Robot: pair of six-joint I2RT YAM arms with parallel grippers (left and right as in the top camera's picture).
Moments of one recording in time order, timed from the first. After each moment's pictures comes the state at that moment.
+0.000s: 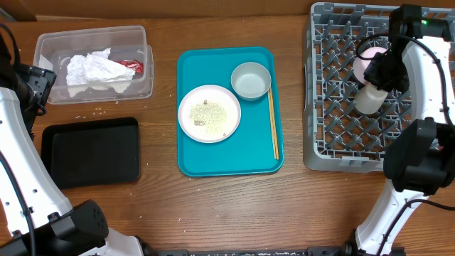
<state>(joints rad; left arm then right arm) 0.44 1.74 2.13 -1.64 -0.19 -0.91 -0.18 2.13 2.02 -1.36 0.14 0.43</state>
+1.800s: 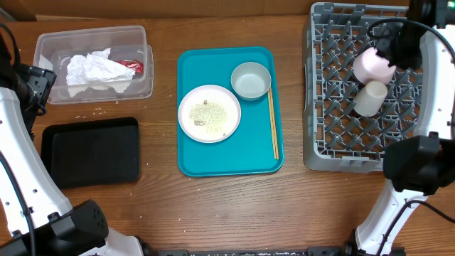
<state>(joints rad) 0.44 1.74 2.13 -1.64 -0.19 -0.91 -0.16 2.13 2.38 -1.46 -0.04 0.36</state>
